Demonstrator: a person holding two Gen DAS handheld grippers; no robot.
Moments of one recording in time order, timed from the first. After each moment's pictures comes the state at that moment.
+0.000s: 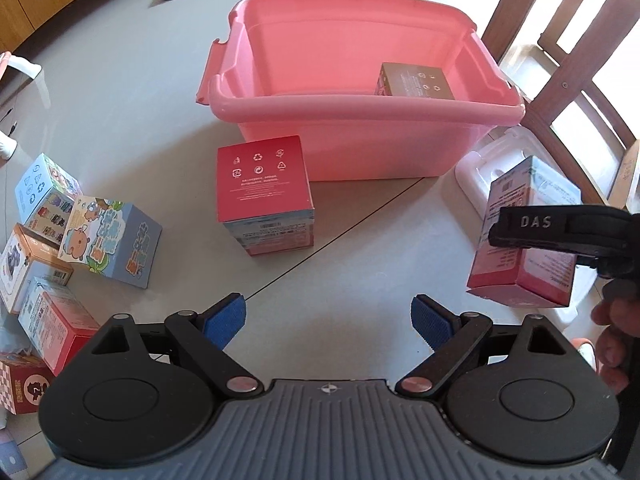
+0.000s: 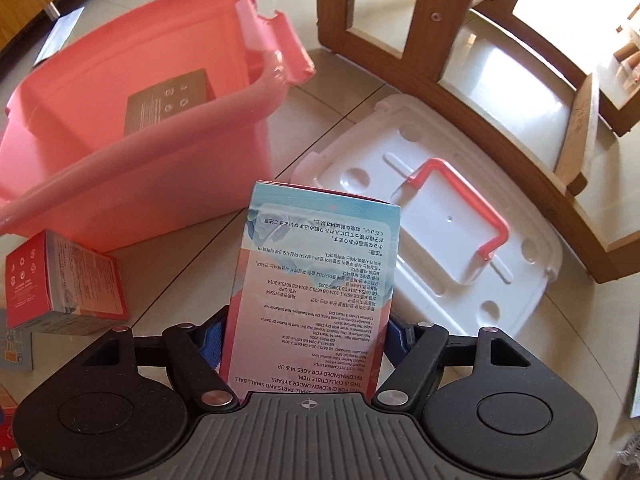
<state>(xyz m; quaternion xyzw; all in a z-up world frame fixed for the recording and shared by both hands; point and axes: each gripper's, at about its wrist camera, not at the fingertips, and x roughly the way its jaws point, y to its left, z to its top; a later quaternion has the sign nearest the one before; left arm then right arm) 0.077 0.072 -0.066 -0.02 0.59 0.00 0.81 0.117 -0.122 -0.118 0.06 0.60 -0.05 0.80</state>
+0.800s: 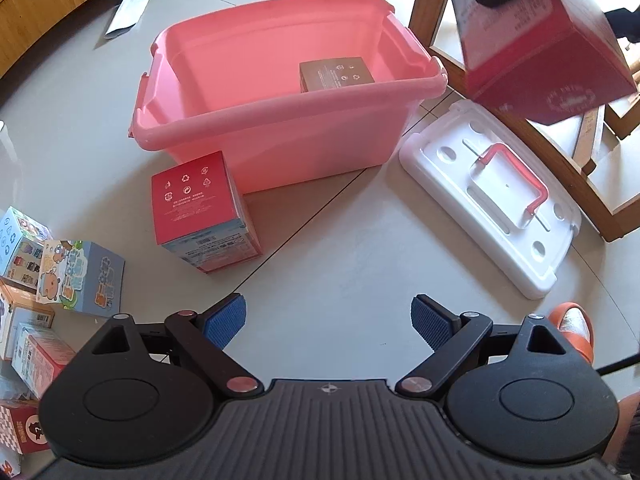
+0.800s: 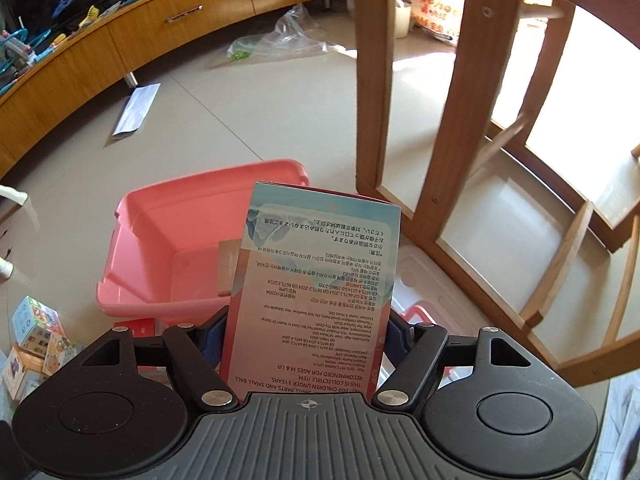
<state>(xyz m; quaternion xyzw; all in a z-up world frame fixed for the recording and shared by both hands) 0.063 0.029 -0.071 0.03 0.58 -0.06 0.81 0.144 -0.129 0.029 0.03 0.51 0.05 0.86</state>
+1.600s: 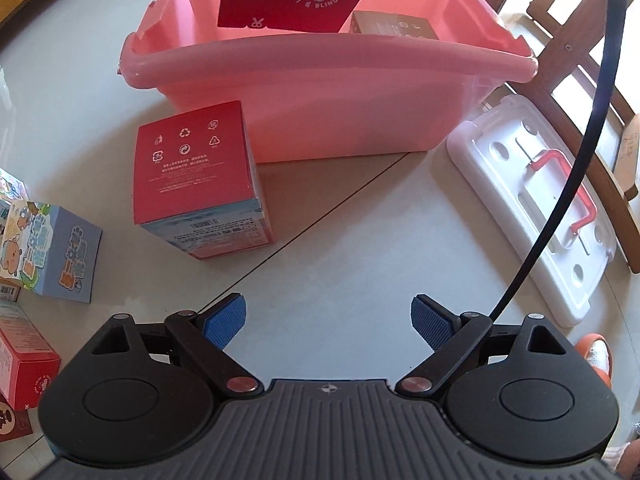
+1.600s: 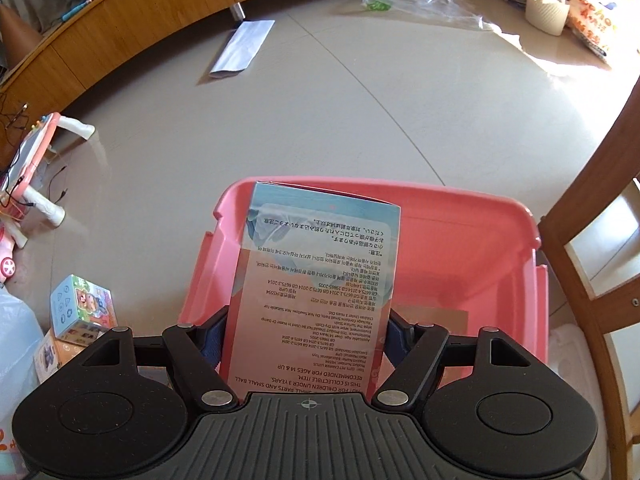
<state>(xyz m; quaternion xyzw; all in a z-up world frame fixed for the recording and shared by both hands) 0.098 0.059 -0.135 -0.02 0.61 -0.03 0.79 0.265 0.028 -0.041 -0.01 0.57 0.19 0.80</state>
